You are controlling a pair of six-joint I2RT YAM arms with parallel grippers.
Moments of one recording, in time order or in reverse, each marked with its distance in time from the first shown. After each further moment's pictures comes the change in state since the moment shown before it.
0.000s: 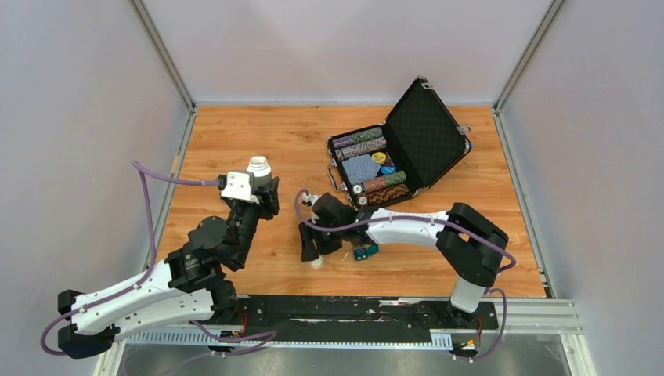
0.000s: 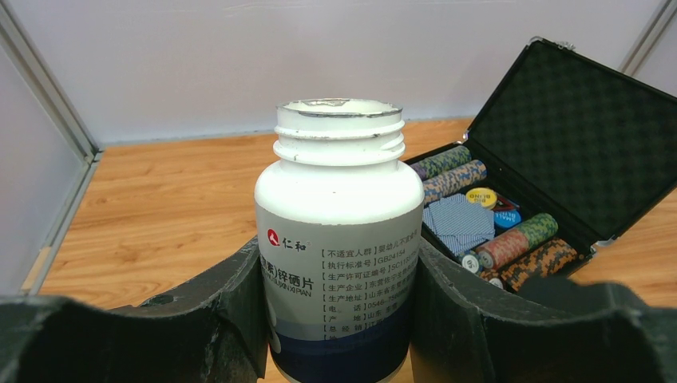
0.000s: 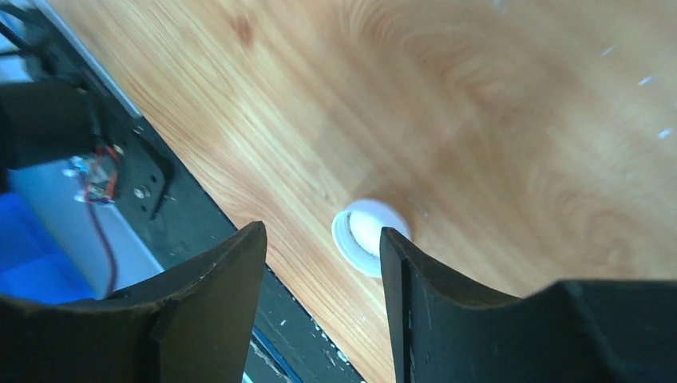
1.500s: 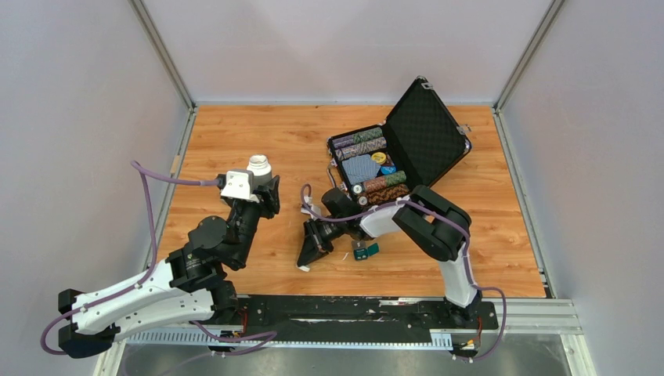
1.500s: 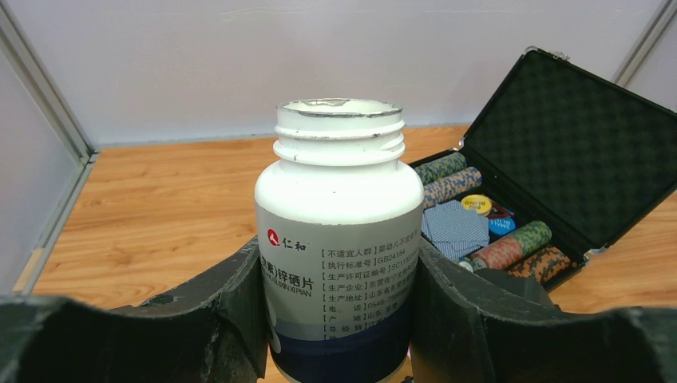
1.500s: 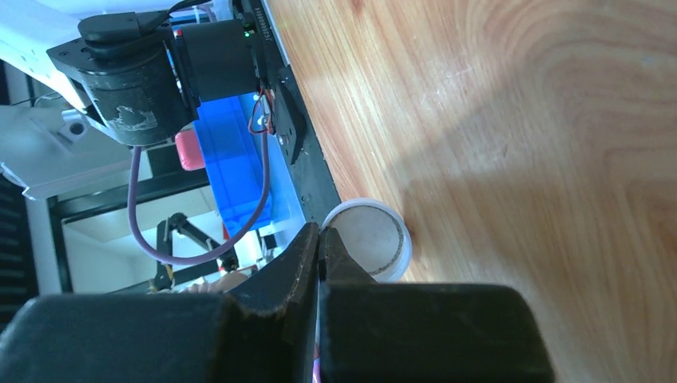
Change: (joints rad) left arm 0.000 0.009 0.000 0.030 -0.002 0.000; right arm -0.096 0.259 -0.069 0.507 -0.594 0.288
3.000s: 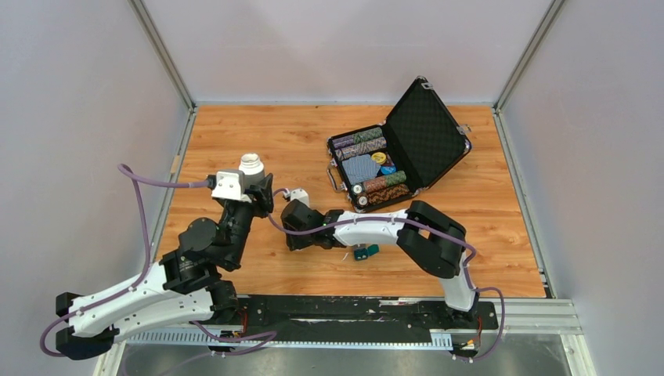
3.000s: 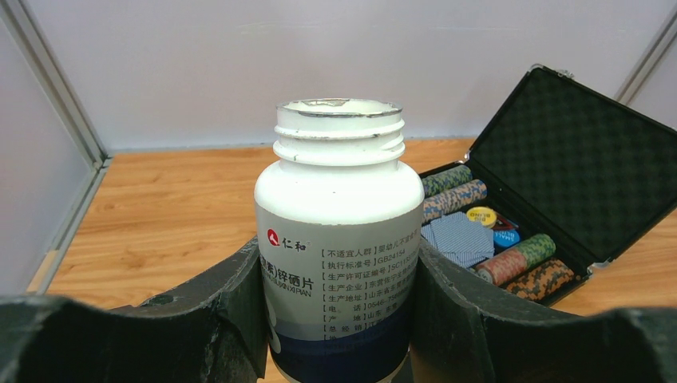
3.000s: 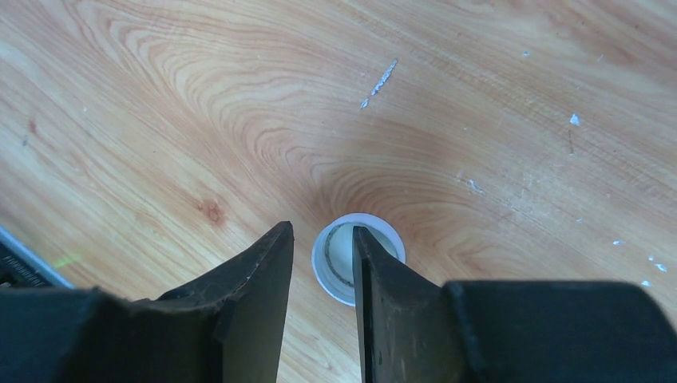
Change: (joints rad) left arm 0.000 -0.040 0.012 0.000 -0.010 0.031; right arm 0.234 -0.023 0.313 -0.511 1.028 -0.216
